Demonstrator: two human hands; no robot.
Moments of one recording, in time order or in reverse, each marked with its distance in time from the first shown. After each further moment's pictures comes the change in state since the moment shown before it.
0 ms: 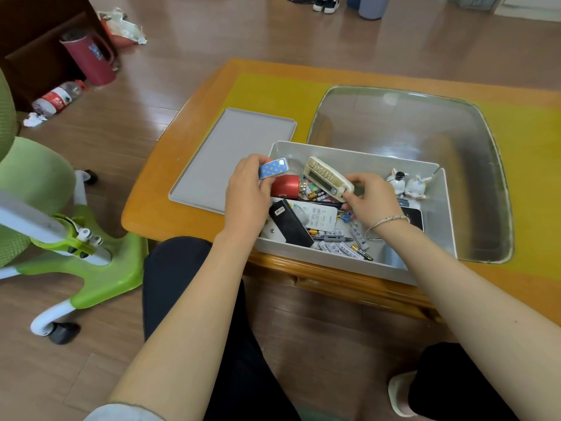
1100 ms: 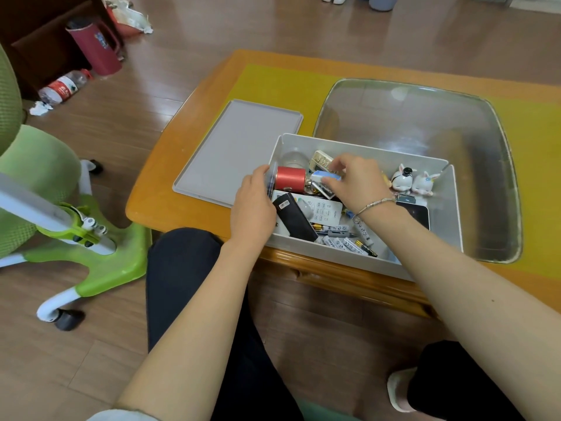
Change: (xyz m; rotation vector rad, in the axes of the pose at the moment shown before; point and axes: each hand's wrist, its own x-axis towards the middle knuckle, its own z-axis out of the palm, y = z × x) left_hand -0.025 -0.010 0.009 0.158 -0.116 -0.152; right_hand 0.011 -0.036 0.007 -0.231 0.063 -0.172
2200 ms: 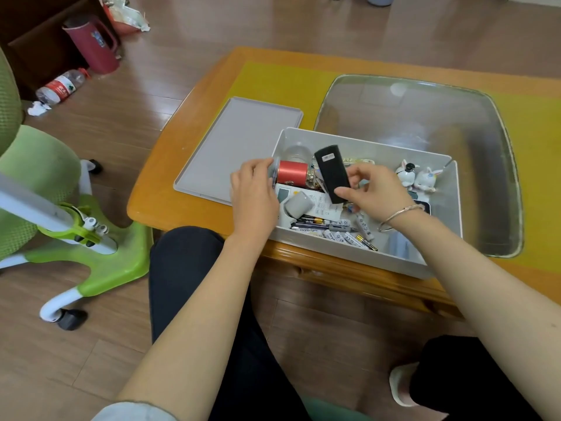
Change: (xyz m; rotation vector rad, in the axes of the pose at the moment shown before) left_hand 0.007 -0.003 0.003 0.059 0.151 0.125; right_hand -0.025 0.016 -0.017 0.372 -0.153 0.044
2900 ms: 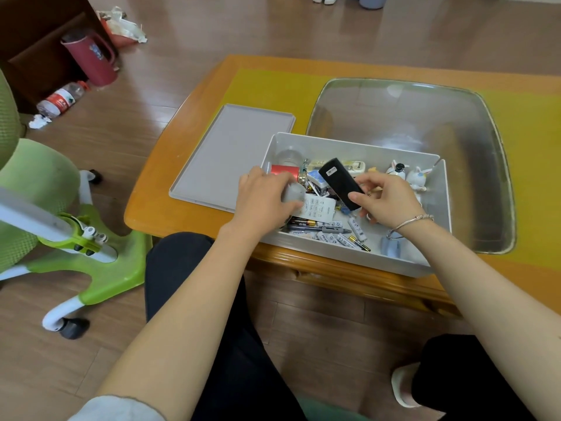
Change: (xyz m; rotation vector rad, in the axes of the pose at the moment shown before) left_hand 0.012 0.025 -0.009 0.223 -0.294 0.216; right_hand -0.015 0.031 -0.014 0.114 0.076 0.098
